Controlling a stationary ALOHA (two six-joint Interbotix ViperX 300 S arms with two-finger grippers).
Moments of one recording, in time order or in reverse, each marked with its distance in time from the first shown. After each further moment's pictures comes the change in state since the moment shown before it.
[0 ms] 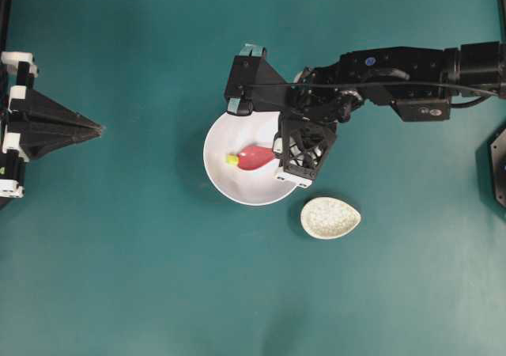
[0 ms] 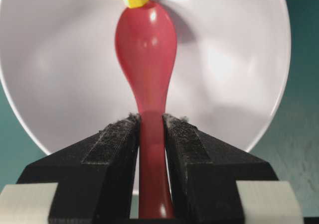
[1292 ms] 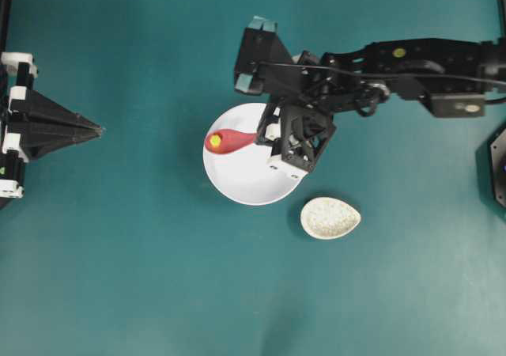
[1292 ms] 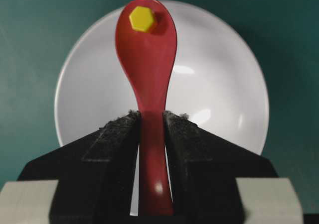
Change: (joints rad) left arm -0.002 -0.002 0.000 0.000 0.014 -0.006; right arm 0.006 -0.129 0.040 0.002 -0.195 0.003
